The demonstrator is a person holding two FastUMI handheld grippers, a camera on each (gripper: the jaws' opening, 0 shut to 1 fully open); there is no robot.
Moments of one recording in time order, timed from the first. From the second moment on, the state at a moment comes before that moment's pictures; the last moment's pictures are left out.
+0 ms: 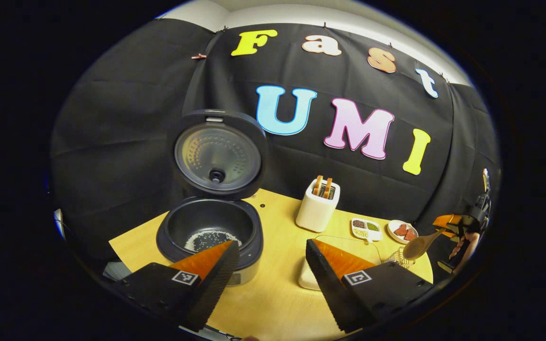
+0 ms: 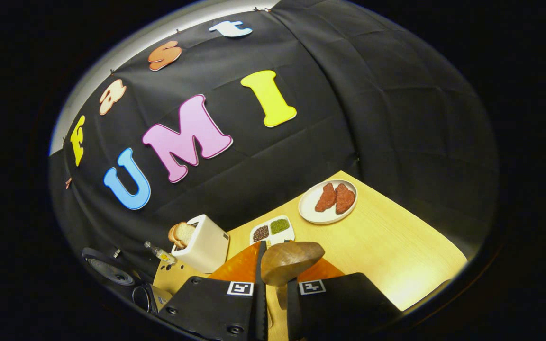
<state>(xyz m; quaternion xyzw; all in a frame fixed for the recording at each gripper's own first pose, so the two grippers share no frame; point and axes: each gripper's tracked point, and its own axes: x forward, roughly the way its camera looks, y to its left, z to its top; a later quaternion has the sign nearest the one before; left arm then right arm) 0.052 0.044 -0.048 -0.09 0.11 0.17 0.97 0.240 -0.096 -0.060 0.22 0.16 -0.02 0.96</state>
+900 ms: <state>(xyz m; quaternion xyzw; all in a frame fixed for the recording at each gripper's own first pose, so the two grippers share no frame) 0.026 0.102 -0.096 -0.09 0.16 0.15 0.97 0.263 0.066 -0.124 0.13 0.22 0.08 0.96</state>
